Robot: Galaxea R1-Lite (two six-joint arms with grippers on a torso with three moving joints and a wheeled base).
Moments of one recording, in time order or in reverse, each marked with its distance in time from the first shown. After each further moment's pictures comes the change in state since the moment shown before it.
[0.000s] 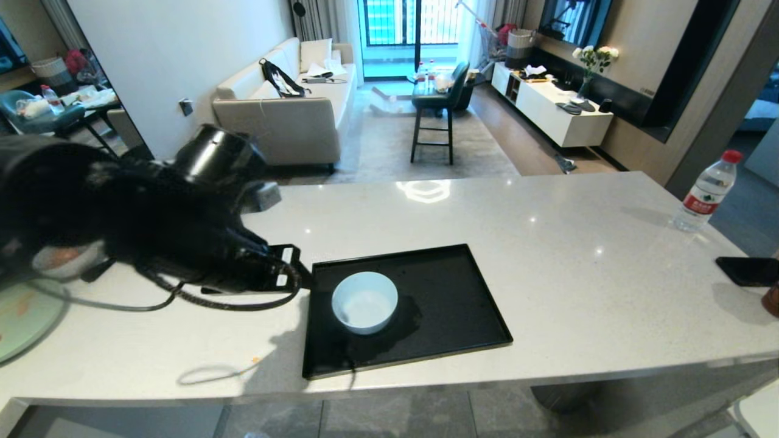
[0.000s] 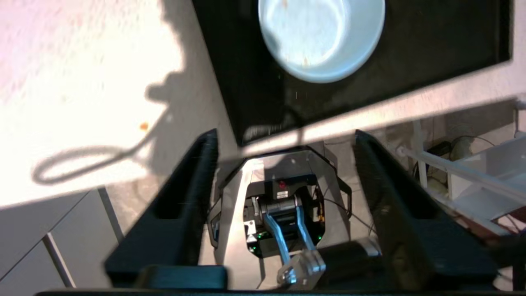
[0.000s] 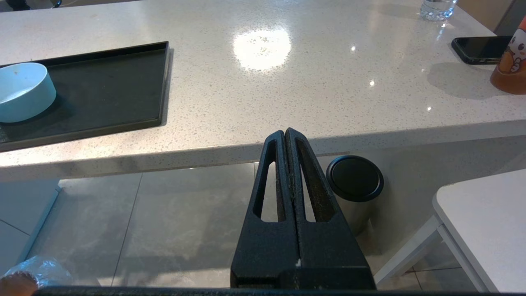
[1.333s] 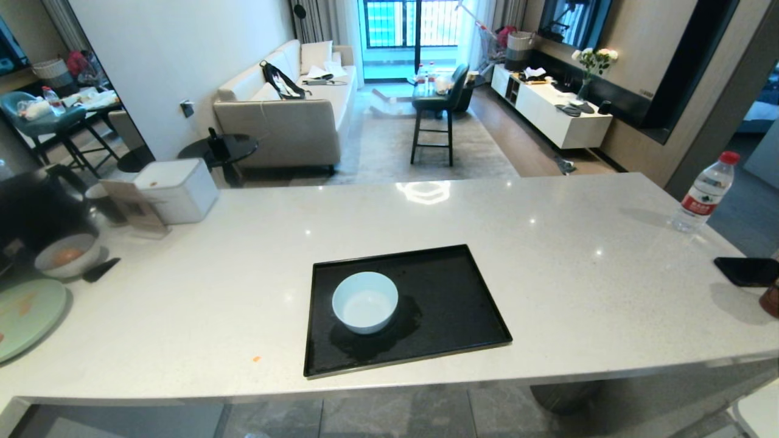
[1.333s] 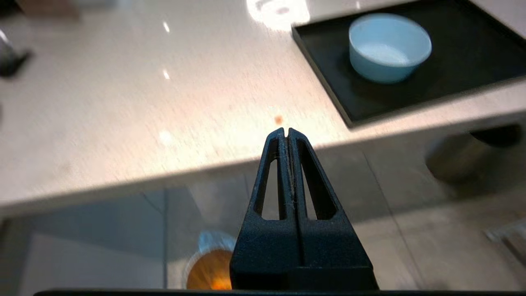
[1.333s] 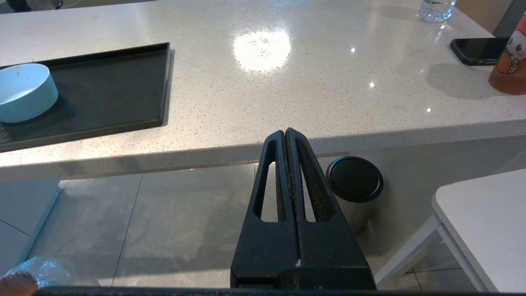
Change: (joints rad) left arm 0.332 -1.338 1.223 -0.682 -0.021 0.390; right arm 0.000 0.000 0.000 0.000 0.000 0.000
